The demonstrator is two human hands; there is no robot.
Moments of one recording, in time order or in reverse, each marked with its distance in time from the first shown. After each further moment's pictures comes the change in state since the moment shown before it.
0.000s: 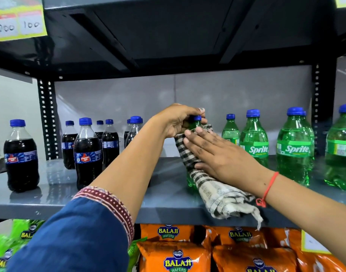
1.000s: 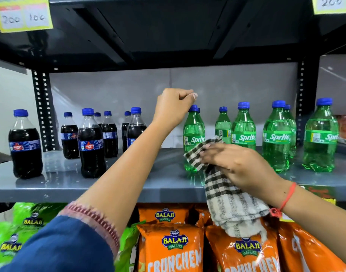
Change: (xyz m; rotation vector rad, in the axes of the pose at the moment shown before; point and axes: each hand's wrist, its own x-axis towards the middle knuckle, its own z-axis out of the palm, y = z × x) left_hand -0.055 0.003 0.015 0.416 0.426 0.449; right_hand -0.033 -0.040 -0.064 0.282 -0.075 0.231
